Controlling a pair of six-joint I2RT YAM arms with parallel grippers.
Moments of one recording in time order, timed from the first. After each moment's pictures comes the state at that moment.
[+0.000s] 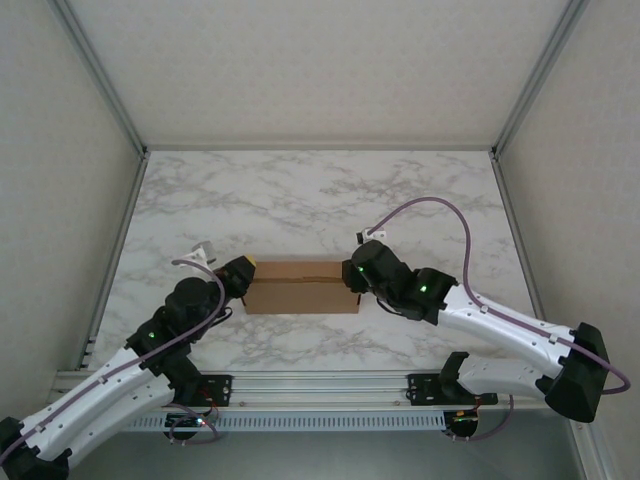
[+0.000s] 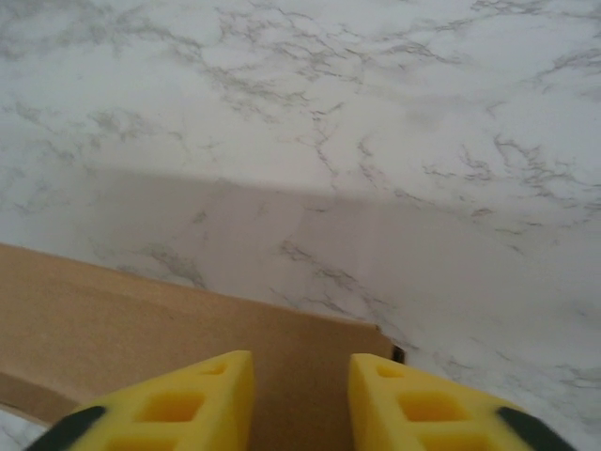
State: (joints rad) left arm -0.70 0.51 0.41 -0.16 -0.31 -0.97; right arm 1.00 1.11 0.90 -0.57 0.34 0.66
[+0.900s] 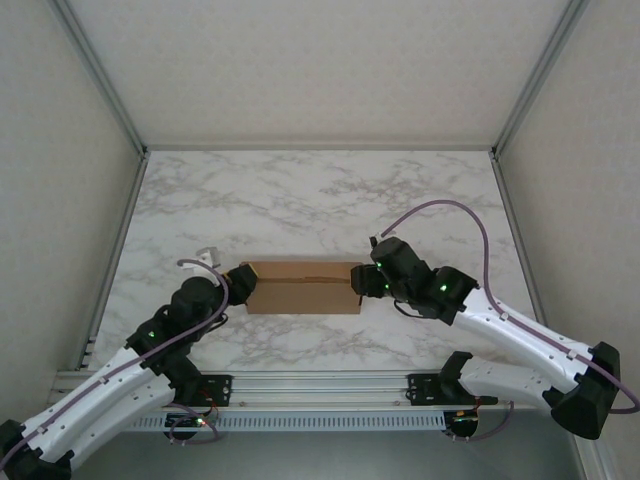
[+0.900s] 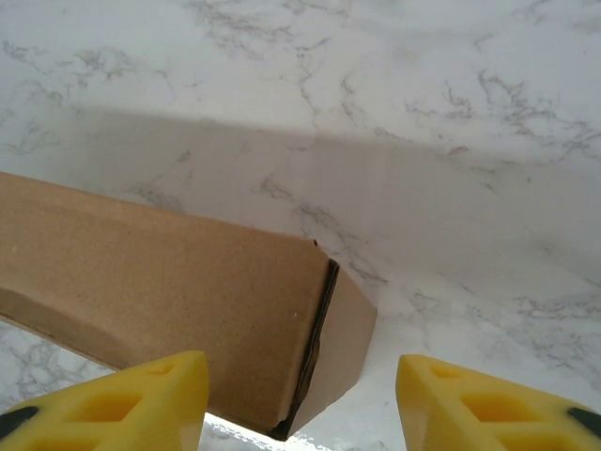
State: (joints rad) left arm -0.67 0.50 0.38 -0.29 -0.27 -0.88; right arm 0.90 1.02 0.88 -0.71 0.18 0.62
